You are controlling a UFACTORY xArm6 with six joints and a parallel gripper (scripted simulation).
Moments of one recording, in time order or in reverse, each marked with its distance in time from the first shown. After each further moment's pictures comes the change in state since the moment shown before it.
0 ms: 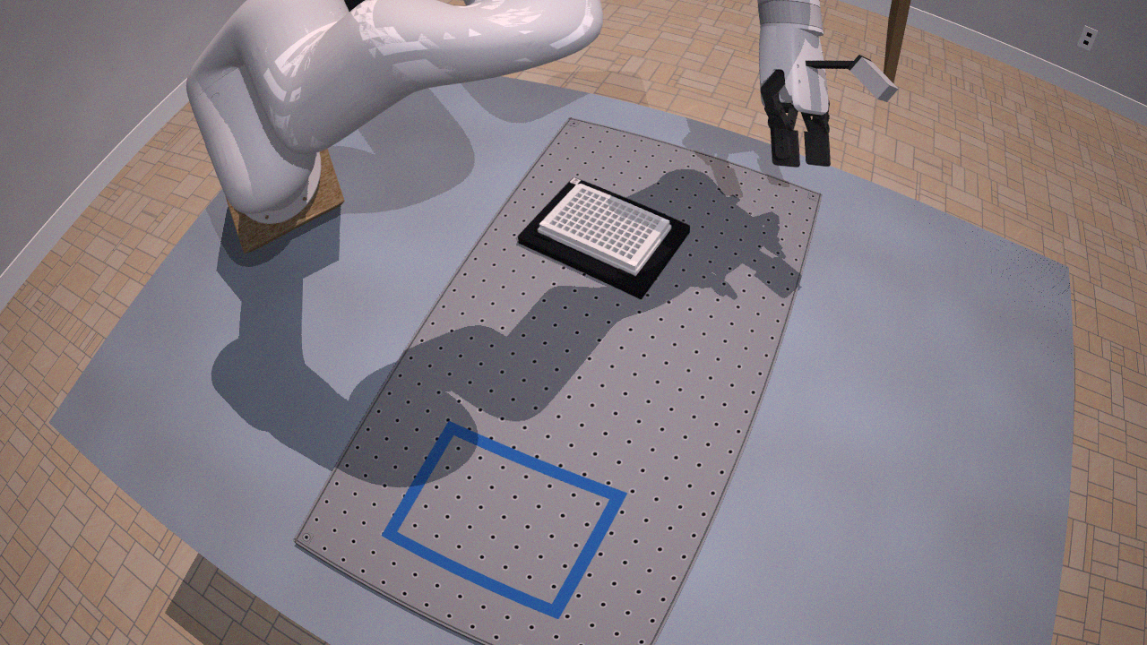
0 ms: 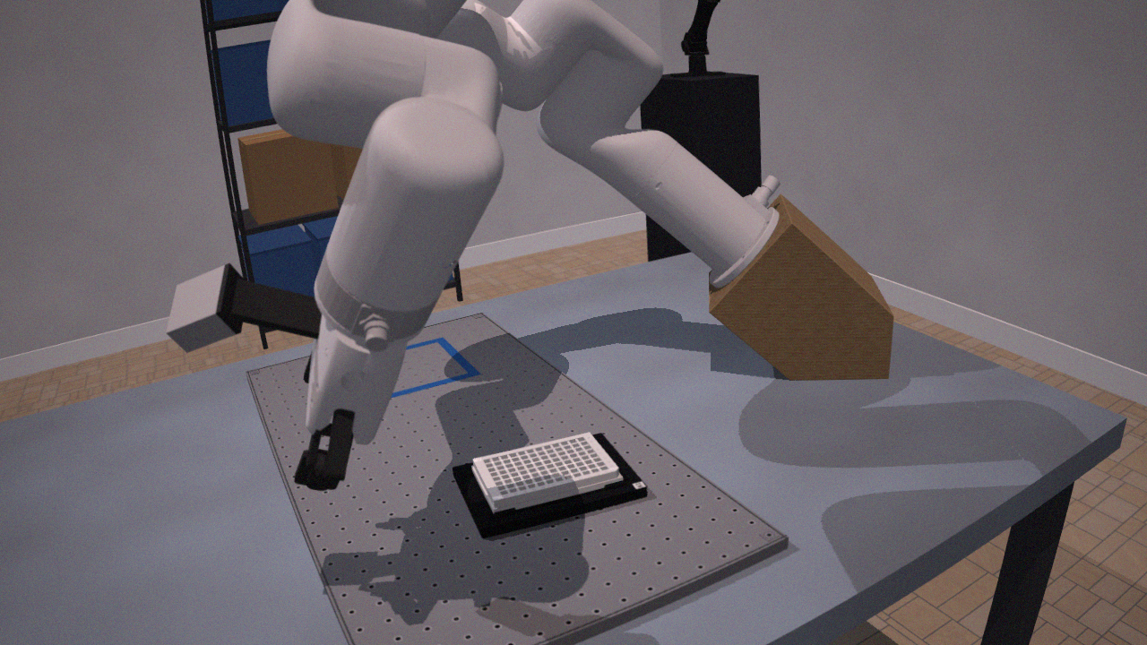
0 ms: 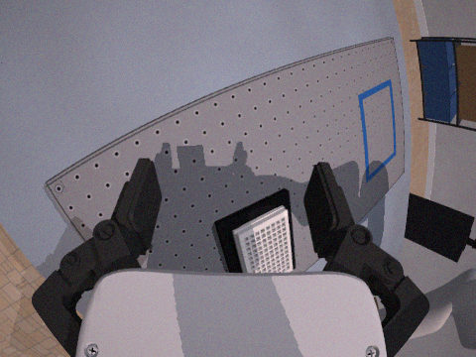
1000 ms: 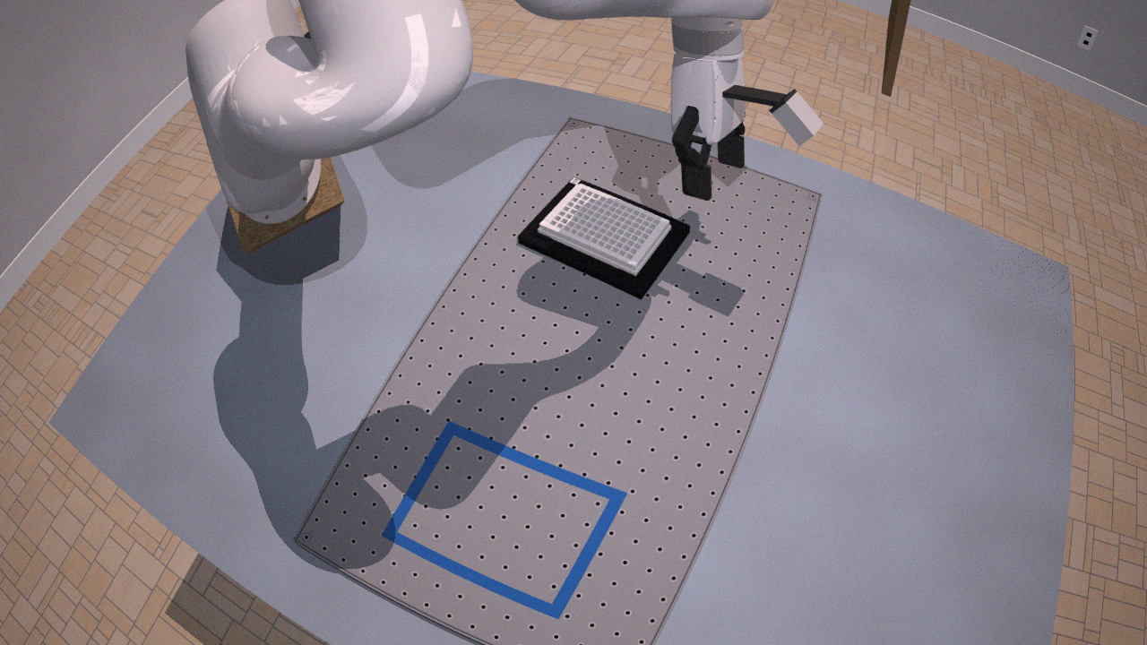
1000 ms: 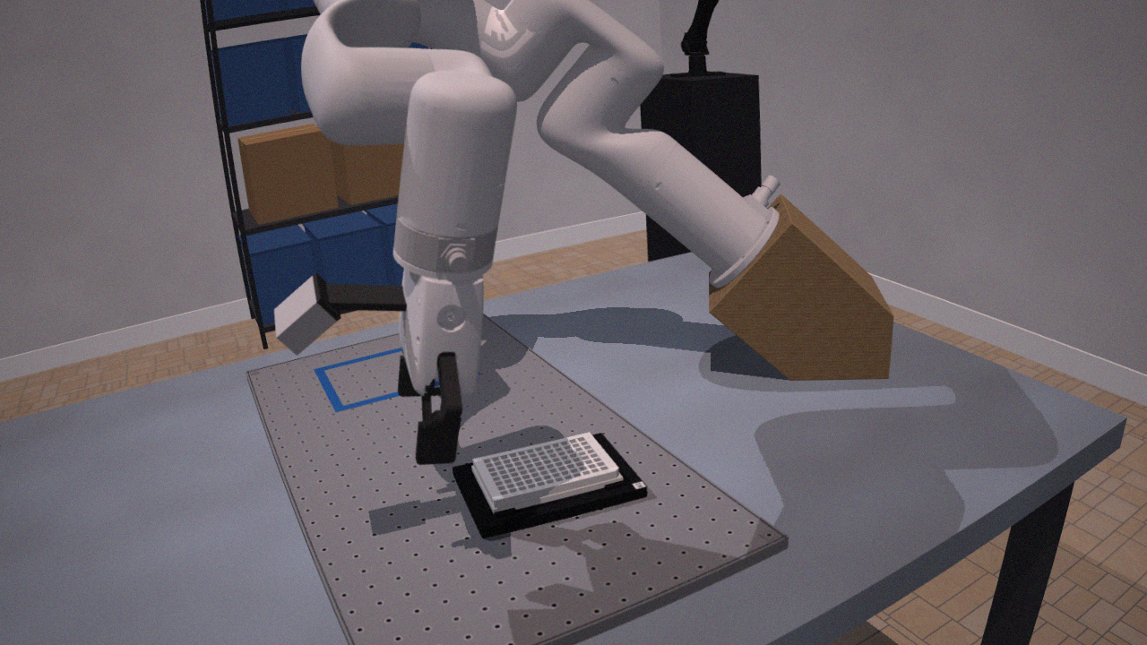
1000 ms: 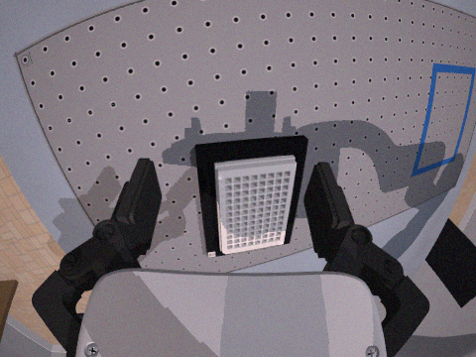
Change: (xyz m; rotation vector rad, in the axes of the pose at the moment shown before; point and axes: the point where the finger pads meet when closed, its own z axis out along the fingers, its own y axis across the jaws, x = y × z) arm -0.093 0.042 0.024 0.342 -0.204 -0.103
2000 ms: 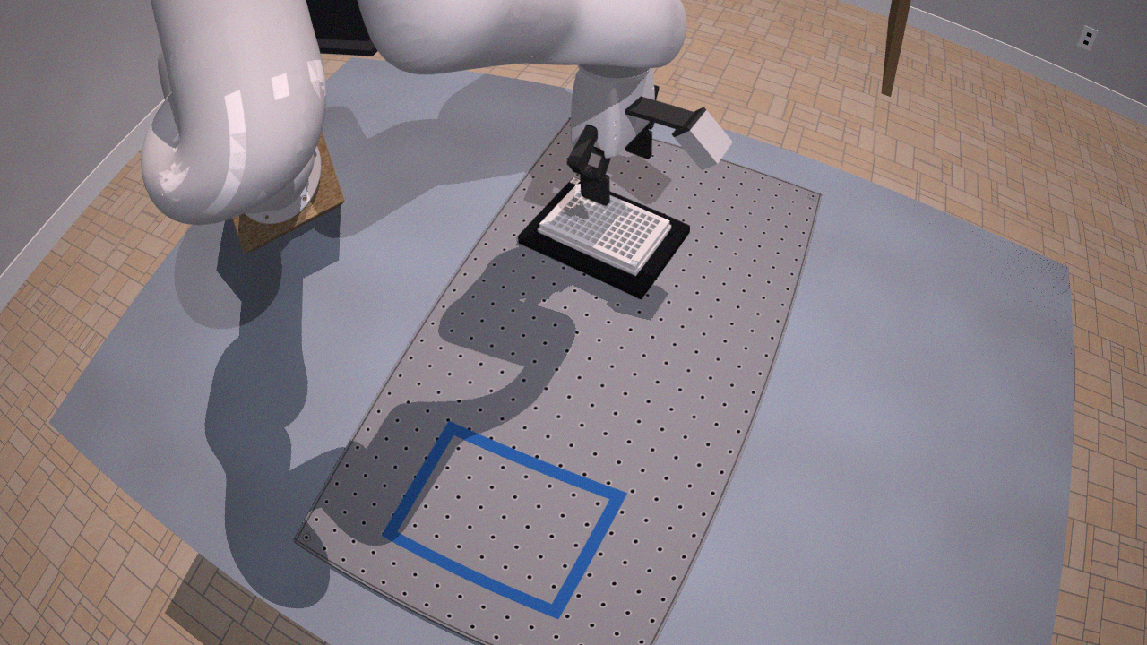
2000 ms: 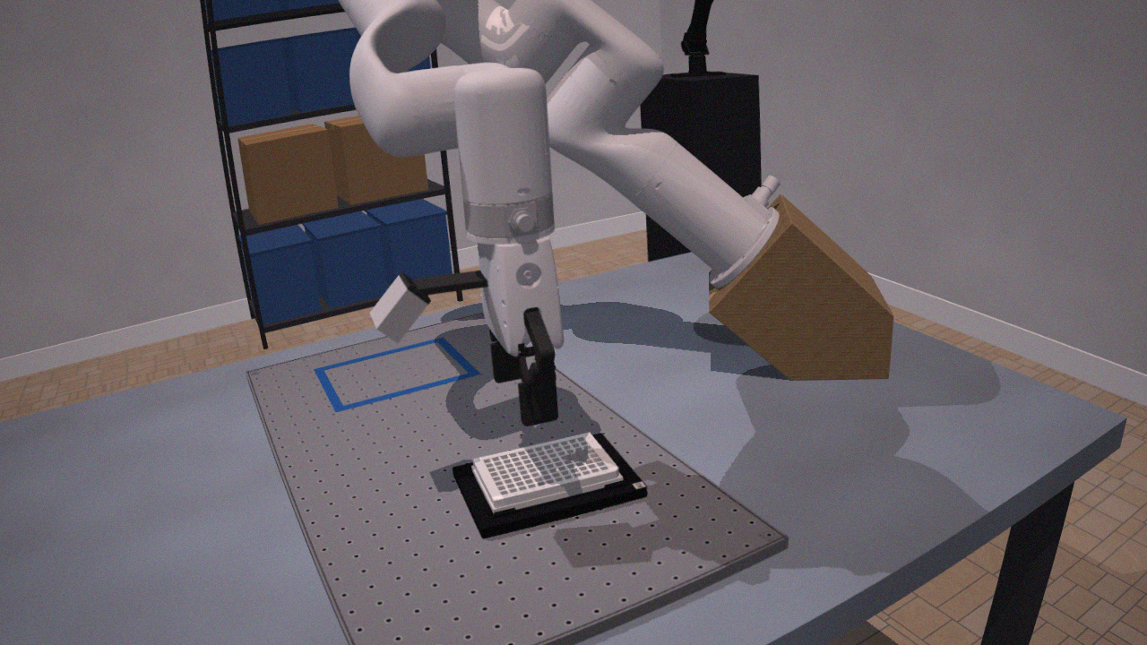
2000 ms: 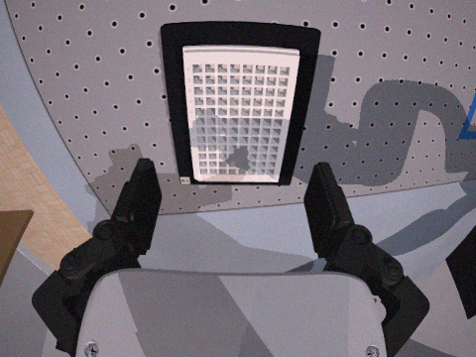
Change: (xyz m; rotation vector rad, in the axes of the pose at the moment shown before) arm -0.099 0.040 0.005 0.196 -0.178 -0.010
